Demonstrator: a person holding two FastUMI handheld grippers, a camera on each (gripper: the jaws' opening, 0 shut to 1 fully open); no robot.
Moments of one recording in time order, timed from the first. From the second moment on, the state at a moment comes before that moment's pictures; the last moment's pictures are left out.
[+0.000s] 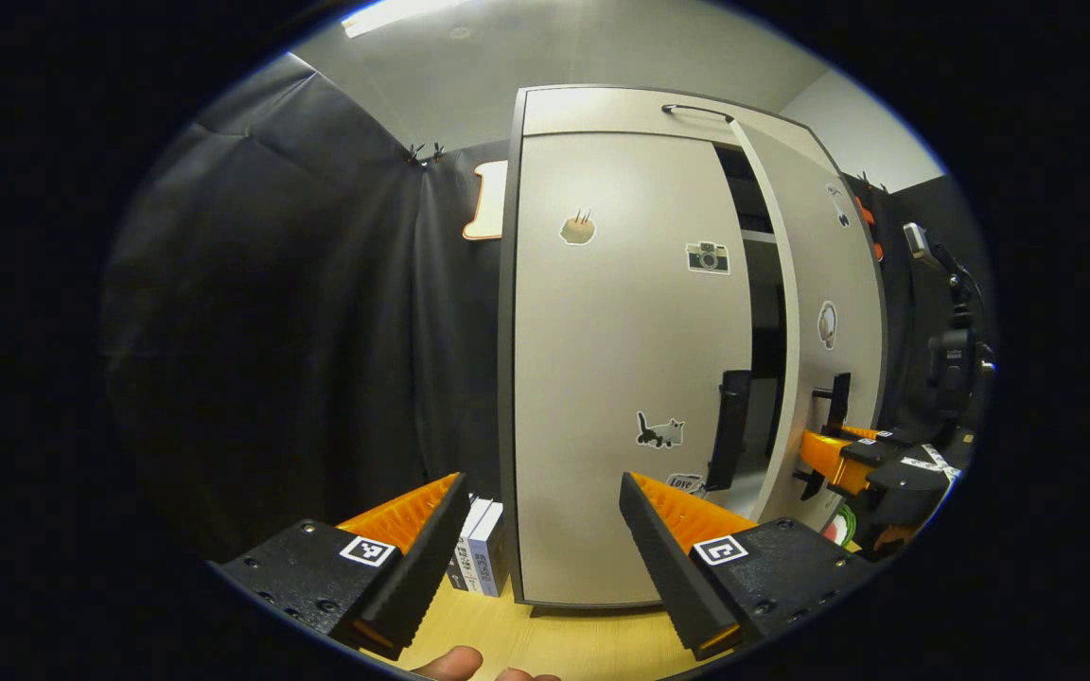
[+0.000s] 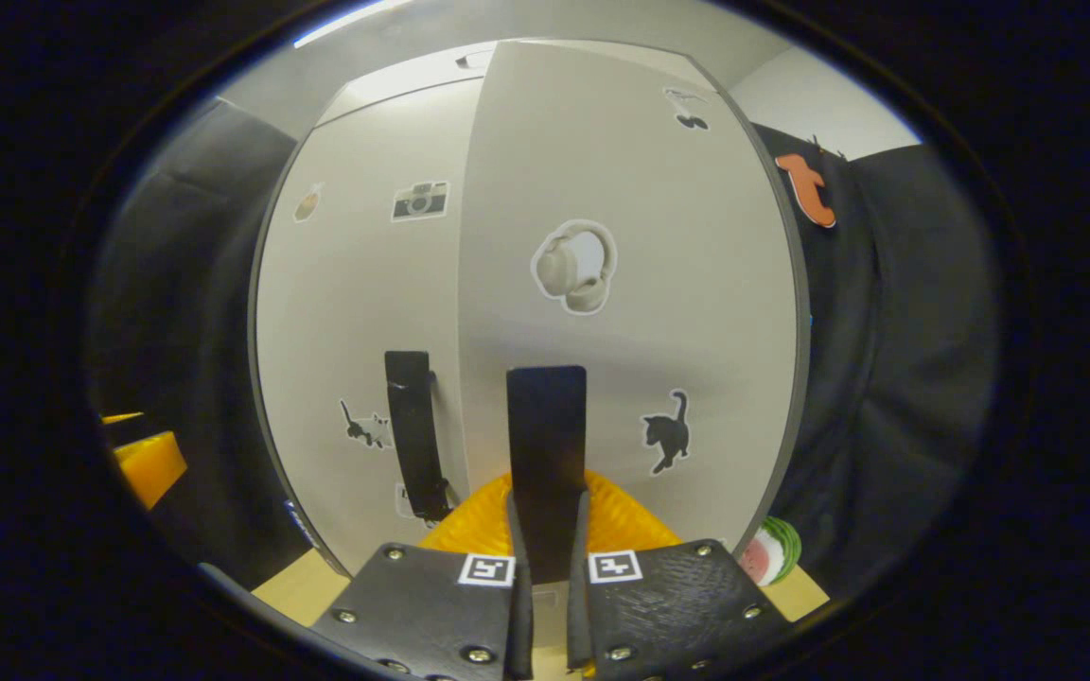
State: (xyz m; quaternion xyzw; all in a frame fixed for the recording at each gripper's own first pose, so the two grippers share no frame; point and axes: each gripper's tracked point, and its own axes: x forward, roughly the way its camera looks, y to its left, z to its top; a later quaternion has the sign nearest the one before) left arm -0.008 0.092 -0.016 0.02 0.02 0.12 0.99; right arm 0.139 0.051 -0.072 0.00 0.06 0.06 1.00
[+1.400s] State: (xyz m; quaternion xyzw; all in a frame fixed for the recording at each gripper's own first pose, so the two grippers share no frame) left arm 0.012 0.051 -0.027 0.03 0.03 0.06 1.00; right arm 0.118 0.029 -0.074 0.01 0.05 0.03 1.00
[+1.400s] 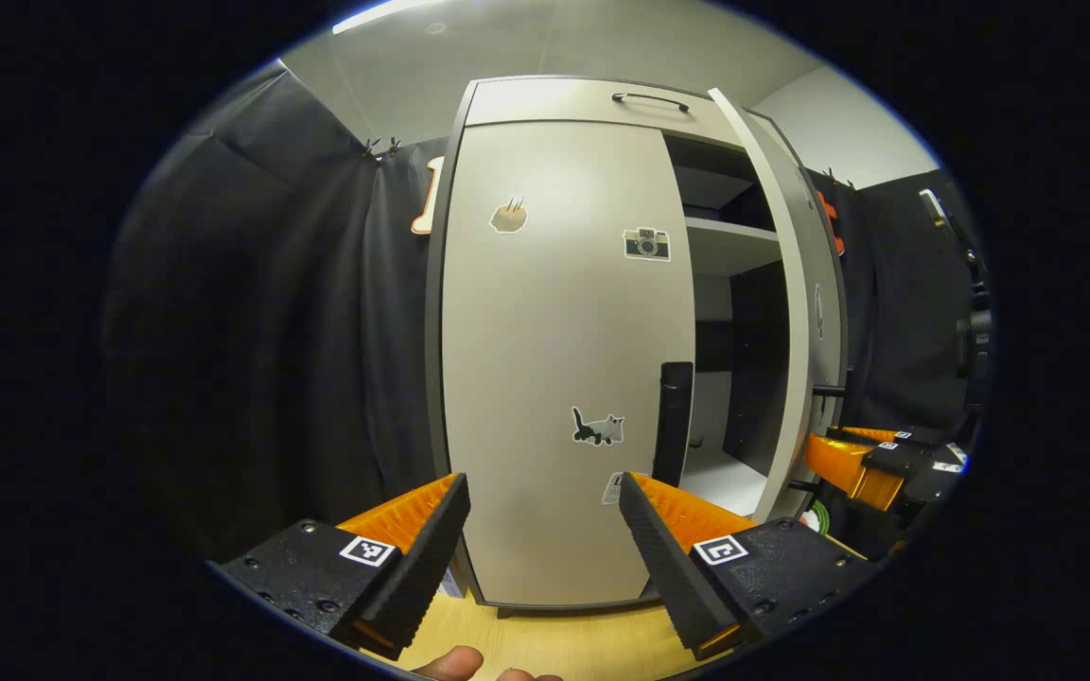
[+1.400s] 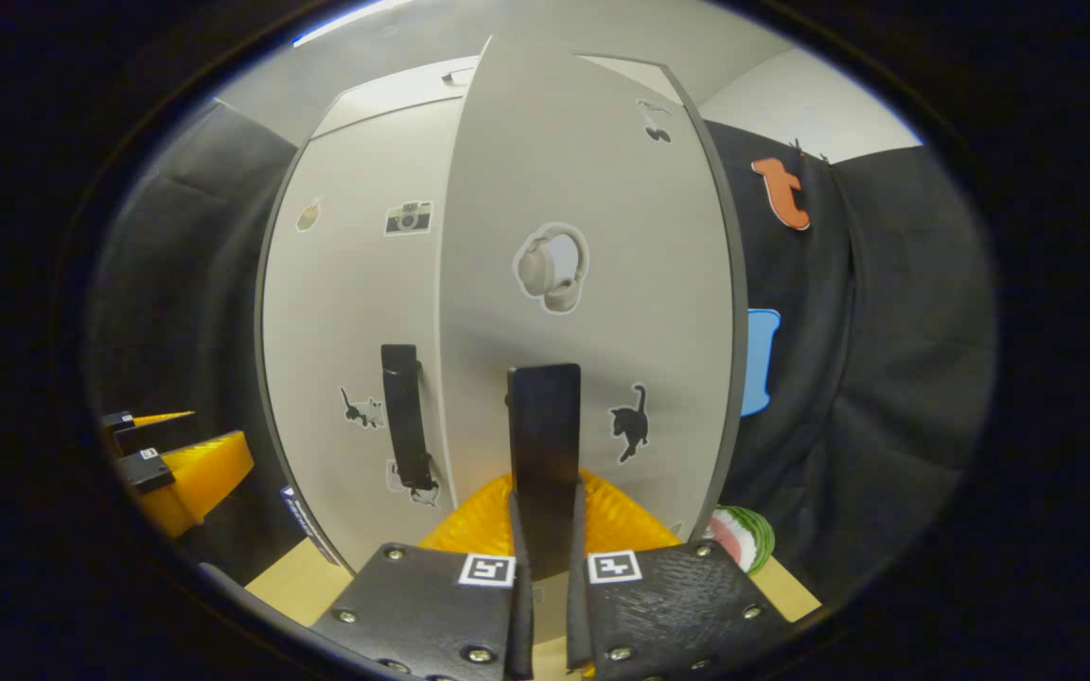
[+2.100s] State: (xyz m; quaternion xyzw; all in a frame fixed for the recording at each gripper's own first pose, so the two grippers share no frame) left arm -0.001 0.036 -0.034 0.02 0.04 0.05 1.00; right arm 0.085 -0.006 -0.073 0.01 0.04 0.00 1.00
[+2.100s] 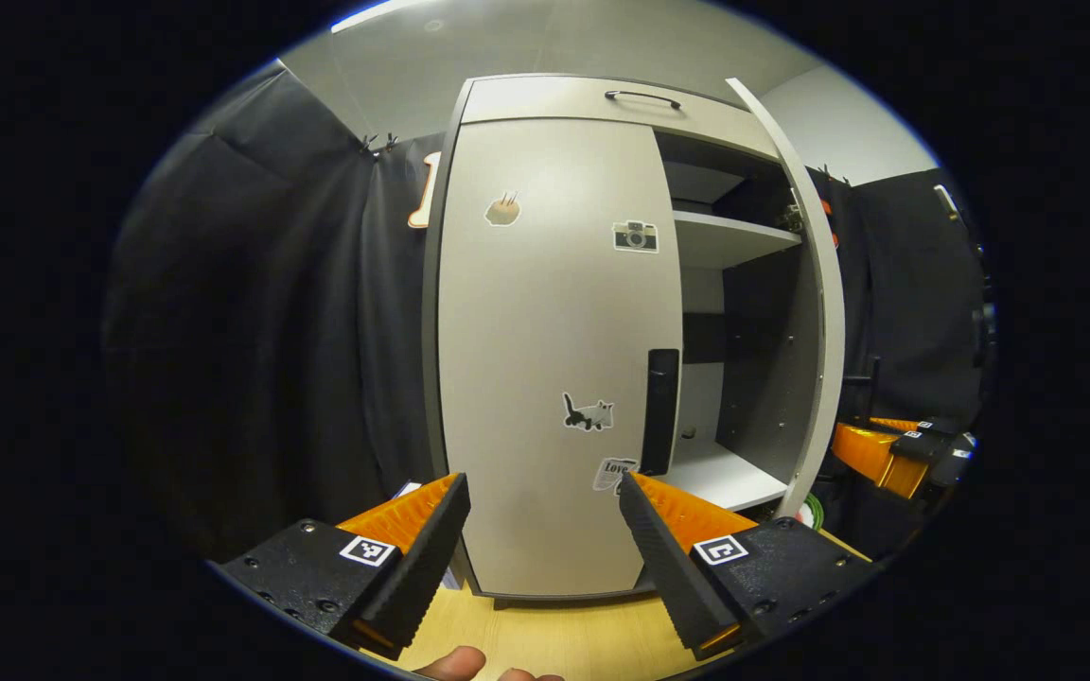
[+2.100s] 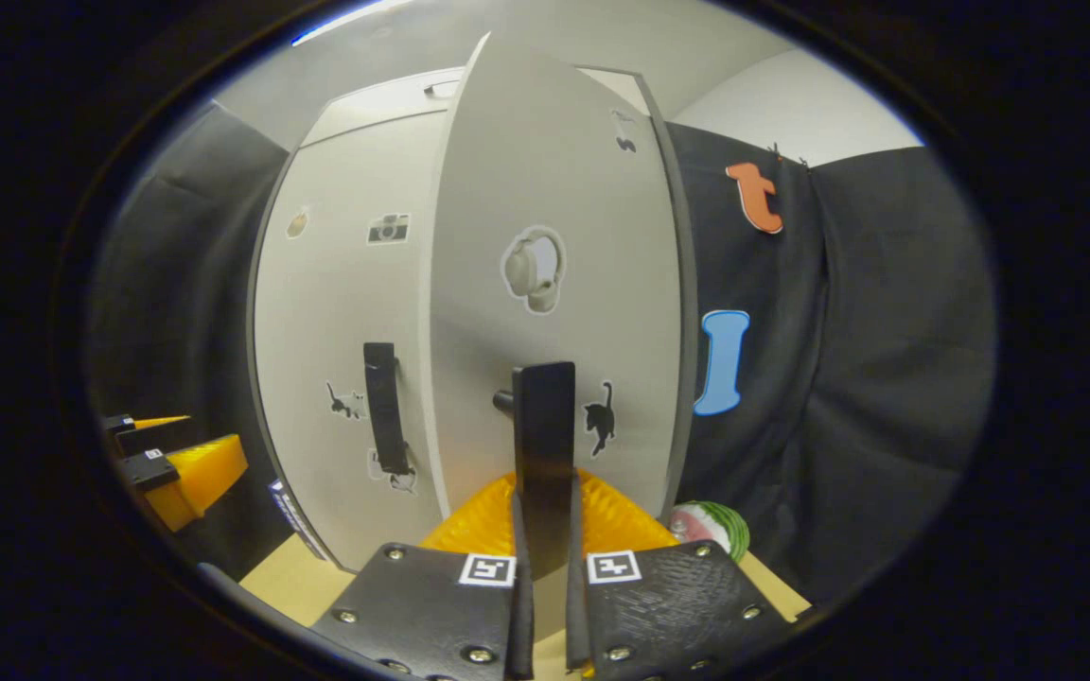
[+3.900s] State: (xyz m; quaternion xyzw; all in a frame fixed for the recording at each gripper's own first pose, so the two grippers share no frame) left arm 0.016 -0.031 -0.048 0.00 0.05 -0.03 1.00; right arm 0.054 -0.110 -0.073 0.02 0.03 -0.14 0.99
